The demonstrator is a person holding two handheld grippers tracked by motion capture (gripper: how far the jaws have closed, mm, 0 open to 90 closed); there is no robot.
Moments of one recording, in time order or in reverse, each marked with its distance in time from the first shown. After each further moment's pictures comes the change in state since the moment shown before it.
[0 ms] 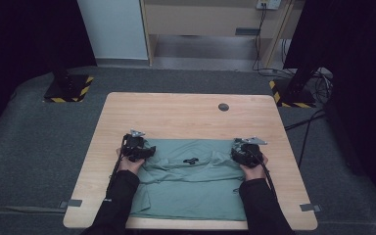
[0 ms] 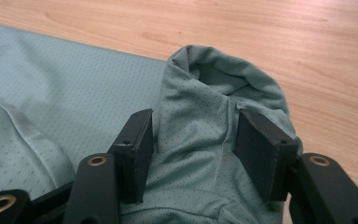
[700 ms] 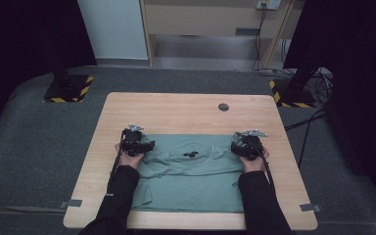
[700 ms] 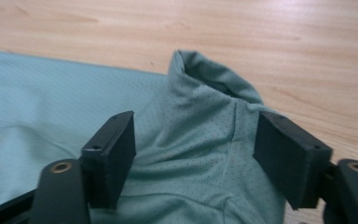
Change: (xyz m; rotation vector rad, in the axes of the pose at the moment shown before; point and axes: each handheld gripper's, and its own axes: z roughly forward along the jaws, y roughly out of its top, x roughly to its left) left arm 0.010 0.012 -0.006 -0.060 -0.007 -0.064; right arm -0.006 0.022 0.009 -0.009 -0.053 0.069
